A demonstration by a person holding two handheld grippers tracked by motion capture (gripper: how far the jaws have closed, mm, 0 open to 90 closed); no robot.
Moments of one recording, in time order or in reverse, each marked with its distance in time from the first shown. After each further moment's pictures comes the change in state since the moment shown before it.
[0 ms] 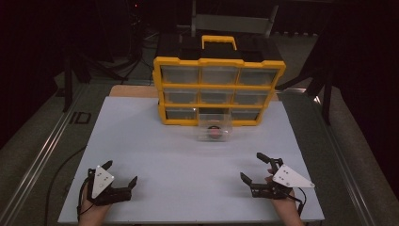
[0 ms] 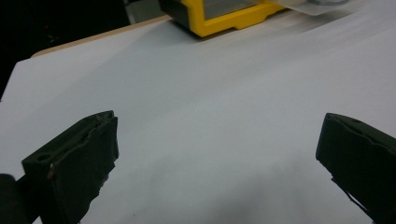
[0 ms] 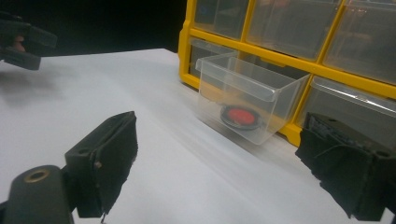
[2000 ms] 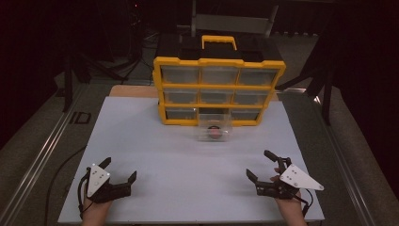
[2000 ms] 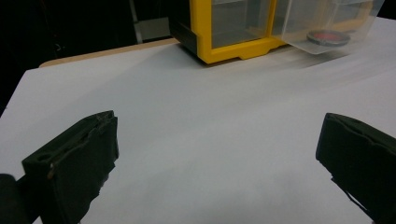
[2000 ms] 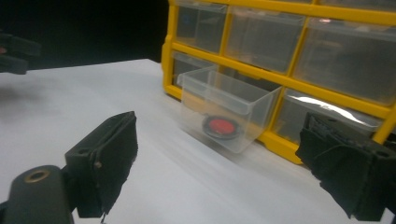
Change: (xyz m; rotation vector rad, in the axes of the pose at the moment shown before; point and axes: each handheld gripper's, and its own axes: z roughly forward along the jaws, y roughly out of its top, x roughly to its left) left arm 0.002 0.005 -0.003 -0.094 -0.008 -0.084; right arm -0.003 0.017 -0.015 -0.024 -0.079 0.008
